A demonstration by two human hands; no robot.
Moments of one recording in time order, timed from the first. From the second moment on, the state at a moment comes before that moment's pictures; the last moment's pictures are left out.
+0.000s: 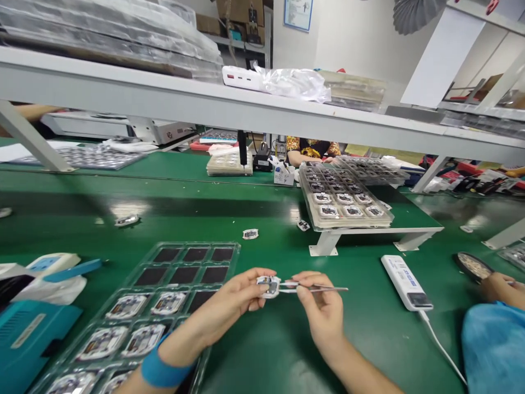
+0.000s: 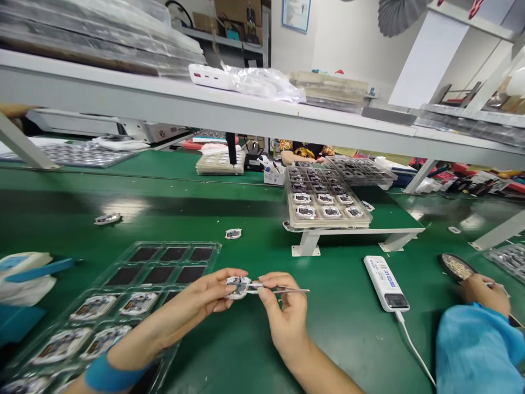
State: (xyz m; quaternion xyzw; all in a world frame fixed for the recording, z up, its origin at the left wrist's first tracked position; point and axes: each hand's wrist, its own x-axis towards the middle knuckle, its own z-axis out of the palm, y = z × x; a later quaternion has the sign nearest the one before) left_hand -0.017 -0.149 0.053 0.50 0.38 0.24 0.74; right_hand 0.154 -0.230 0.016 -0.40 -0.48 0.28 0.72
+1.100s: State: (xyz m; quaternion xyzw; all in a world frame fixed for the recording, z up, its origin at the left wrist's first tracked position) left_hand -0.010 -0.183 0.021 0.46 0.42 0.31 0.72; right_hand 0.161 -0.227 0.018 -0.47 -0.55 0.27 0.63
